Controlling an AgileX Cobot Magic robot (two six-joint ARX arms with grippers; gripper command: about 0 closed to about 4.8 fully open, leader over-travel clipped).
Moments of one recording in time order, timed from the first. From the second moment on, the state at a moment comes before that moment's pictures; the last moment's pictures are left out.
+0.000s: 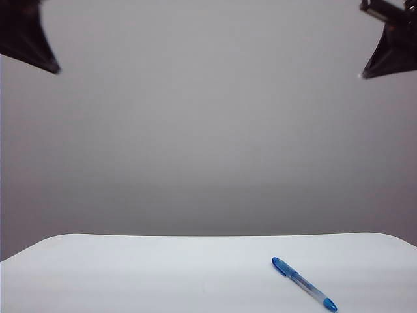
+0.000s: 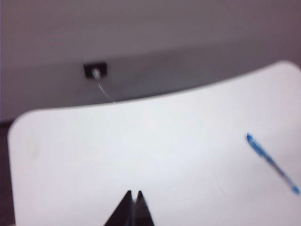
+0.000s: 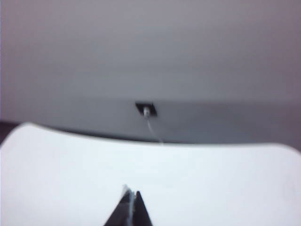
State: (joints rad) left arm -0.11 1.19 1.05 -0.47 0.30 0.04; right arm 0.07 1.16 0.82 -0.03 -0.32 0.18
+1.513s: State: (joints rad) left arm -0.37 1.42 1.16 -0.59 0.16 0.10; right arm 0.37 1.98 1.12 -0.46 -0.18 -0.06
